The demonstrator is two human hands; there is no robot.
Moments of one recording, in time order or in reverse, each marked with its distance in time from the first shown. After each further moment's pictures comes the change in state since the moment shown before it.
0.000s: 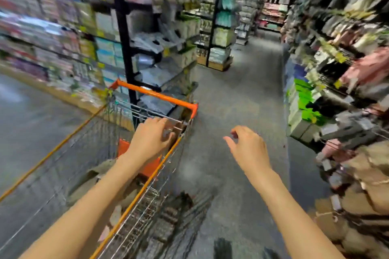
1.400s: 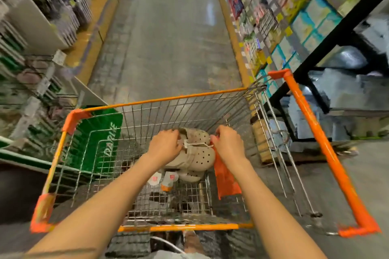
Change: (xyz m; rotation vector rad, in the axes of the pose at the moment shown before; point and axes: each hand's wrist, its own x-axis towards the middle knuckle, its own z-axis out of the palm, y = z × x) left_hand -0.044 -0.248 0.105 0.045 -0.181 -1.195; right_hand 0.160 -0.238 0.349 0.049 -0.840 -0.782
